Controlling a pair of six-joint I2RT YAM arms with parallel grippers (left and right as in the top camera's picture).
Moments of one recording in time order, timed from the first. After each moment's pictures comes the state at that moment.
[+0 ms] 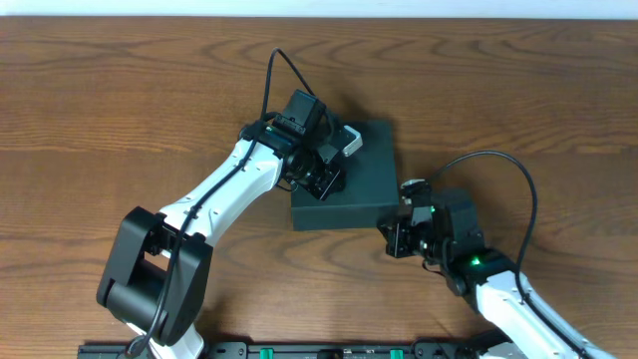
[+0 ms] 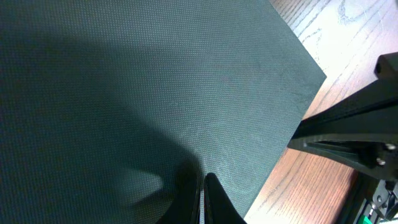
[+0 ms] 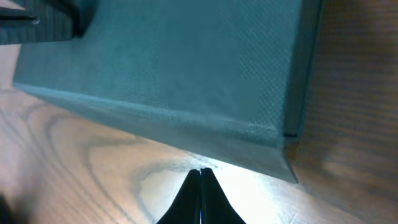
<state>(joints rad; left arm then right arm) -0.52 1.82 1.29 -0.70 0.54 0.15 0.35 1.16 0.36 -0.05 -0.39 0.44</state>
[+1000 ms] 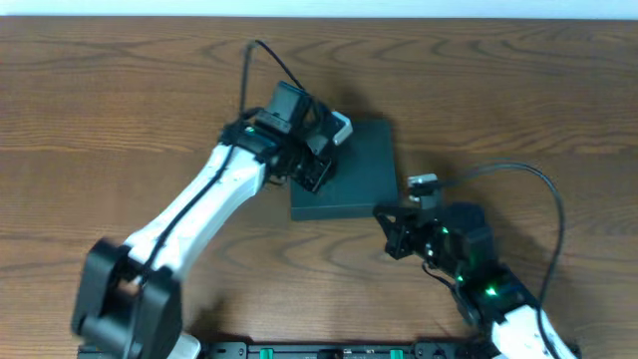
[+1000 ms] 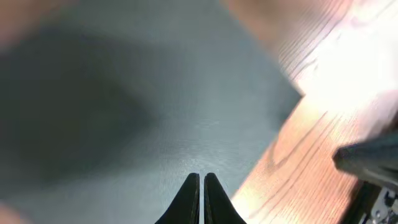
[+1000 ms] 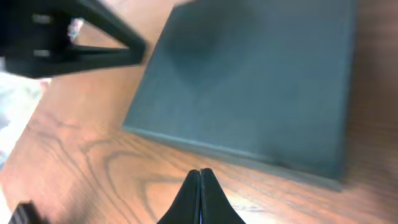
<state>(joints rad) -0.49 1.67 1.29 -0.71 0.48 0.11 0.40 0.84 0.35 -0.04 -0.34 0.51</state>
